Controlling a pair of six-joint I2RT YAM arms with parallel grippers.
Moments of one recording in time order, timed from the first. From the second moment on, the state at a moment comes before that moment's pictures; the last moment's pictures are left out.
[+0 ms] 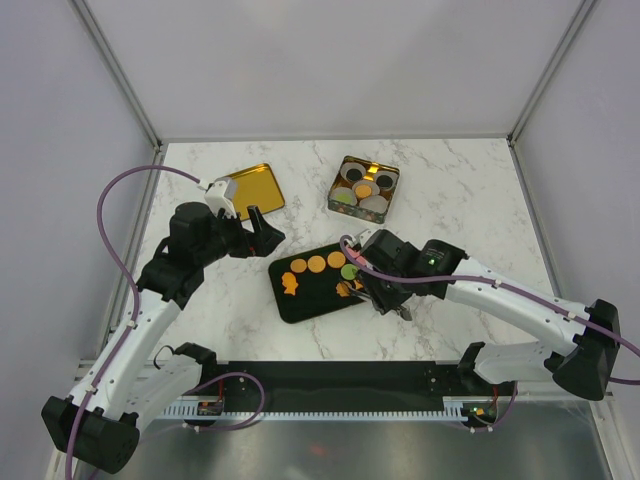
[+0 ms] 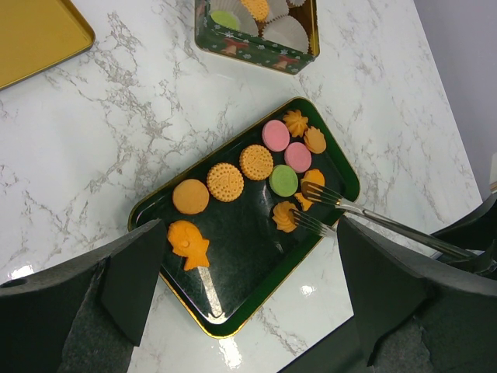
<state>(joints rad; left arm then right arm) -0.33 0.87 0.85 -0.42 0.26 -0.40 0.96 1.24 1.10 -1.01 0.08 0.32</state>
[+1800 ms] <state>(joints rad) -0.33 0.87 0.85 -0.42 0.26 -0.40 0.98 1.28 1.07 -0.96 0.08 0.34</state>
